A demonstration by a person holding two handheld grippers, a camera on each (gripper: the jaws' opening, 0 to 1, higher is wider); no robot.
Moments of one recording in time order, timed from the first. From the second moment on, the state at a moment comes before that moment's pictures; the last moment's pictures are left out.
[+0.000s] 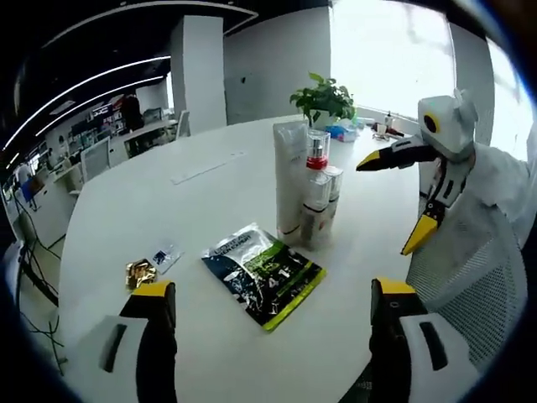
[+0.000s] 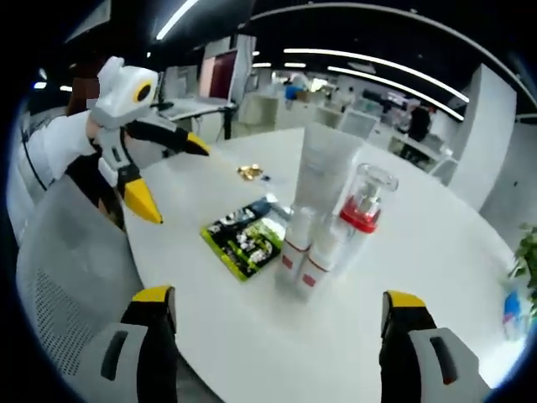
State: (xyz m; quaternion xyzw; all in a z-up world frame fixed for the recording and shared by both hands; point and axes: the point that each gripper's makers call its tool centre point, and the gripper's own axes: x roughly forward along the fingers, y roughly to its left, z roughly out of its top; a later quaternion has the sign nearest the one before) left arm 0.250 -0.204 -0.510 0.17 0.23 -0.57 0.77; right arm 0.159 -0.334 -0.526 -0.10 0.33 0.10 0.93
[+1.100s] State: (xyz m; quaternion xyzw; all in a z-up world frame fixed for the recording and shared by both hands) left arm 0.235 -0.180 -0.499 0.15 0.22 -0.55 0.79; right arm 0.145 -0.333 -0.524 -0.05 0.33 0.08 0.94
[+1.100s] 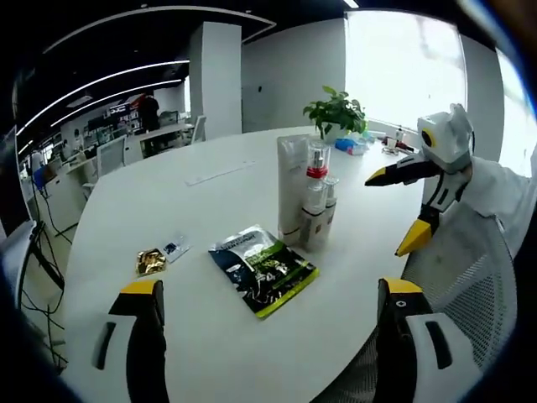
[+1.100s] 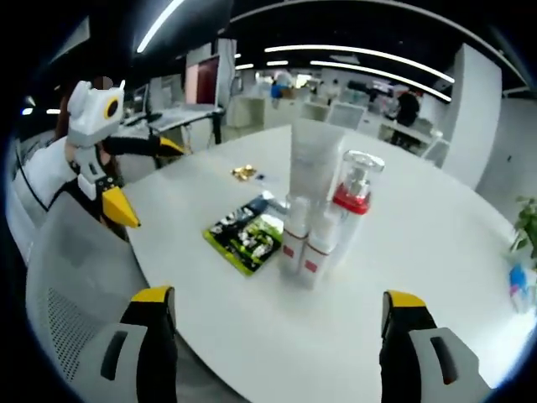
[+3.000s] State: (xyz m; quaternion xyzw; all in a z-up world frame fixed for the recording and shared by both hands) left arm 0.261 -0.153 -0.505 0.10 0.25 -0.51 0.81; right arm 0.185 -0.244 -0.514 -0.06 0.31 0.20 0.93
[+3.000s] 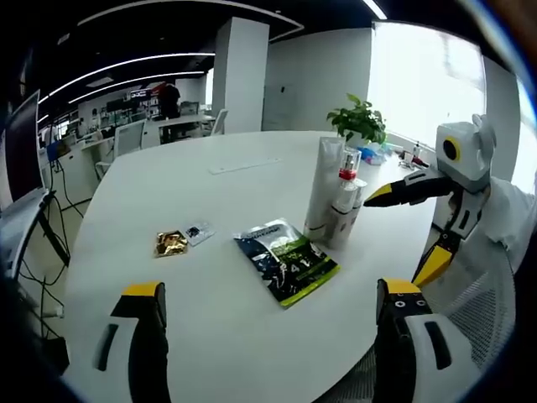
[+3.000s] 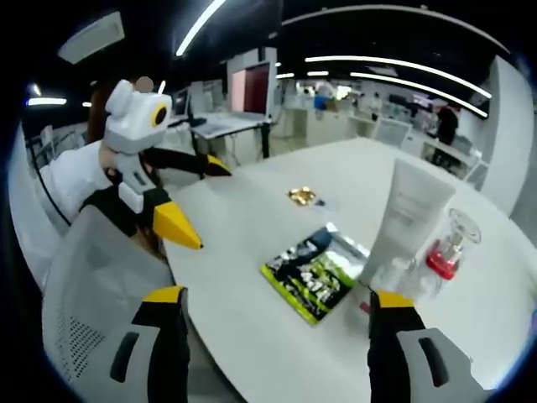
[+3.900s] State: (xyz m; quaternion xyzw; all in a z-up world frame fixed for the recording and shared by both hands) left arm 0.309 -0.162 -0.521 0.10 0.26 -0.52 0.81; right arm 0.222 -0.225 -0.518 -0.07 0.31 0.24 0.92
